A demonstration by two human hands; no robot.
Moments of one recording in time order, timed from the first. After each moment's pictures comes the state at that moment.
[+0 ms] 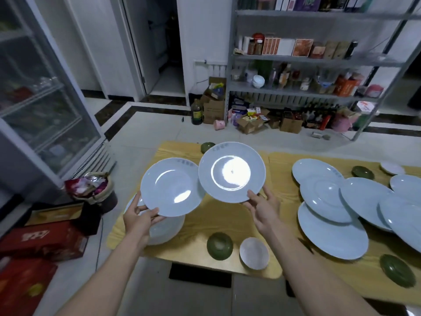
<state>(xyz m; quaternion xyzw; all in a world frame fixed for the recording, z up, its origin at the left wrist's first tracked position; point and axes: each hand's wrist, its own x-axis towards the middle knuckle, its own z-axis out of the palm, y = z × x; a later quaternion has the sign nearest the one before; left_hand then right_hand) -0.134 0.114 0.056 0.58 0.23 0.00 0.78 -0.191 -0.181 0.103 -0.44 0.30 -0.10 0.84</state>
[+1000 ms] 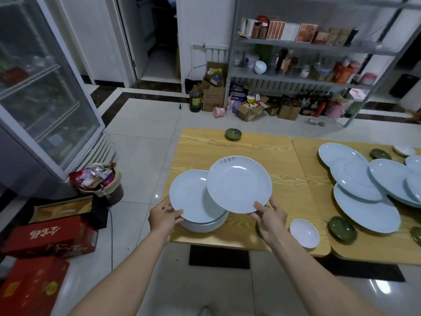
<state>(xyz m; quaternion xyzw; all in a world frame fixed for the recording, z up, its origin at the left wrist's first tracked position) -0.102 0.247 -0.002 0.65 0.21 -0.13 0.72 -0.191 -0.002 0.050 -0.41 0.40 -0.13 0.81</state>
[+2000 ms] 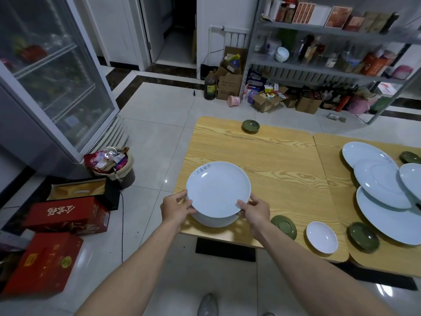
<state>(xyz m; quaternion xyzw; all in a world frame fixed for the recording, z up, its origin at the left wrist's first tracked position) -0.089 0.253 -0.013 0.73 0.19 -0.11 0.65 -0.145 0.046 0.007 -0.61 0.39 0.00 0.69</state>
